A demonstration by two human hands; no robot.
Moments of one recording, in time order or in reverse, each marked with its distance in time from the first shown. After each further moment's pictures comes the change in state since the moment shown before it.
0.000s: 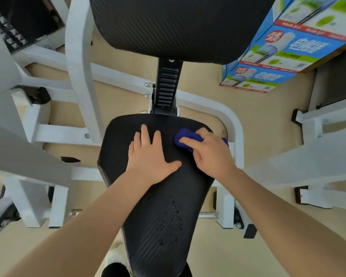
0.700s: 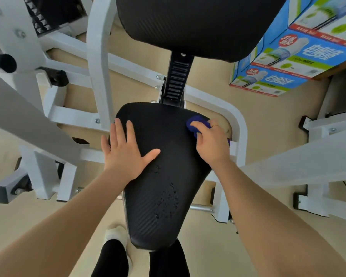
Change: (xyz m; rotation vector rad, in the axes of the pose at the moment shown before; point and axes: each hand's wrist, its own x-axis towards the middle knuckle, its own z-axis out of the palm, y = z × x) left_hand -0.036 -0.047 0.017 0.002 0.207 -0.213; right_hand 0.003 -0.008 0.000 0.122 0.061 0.288
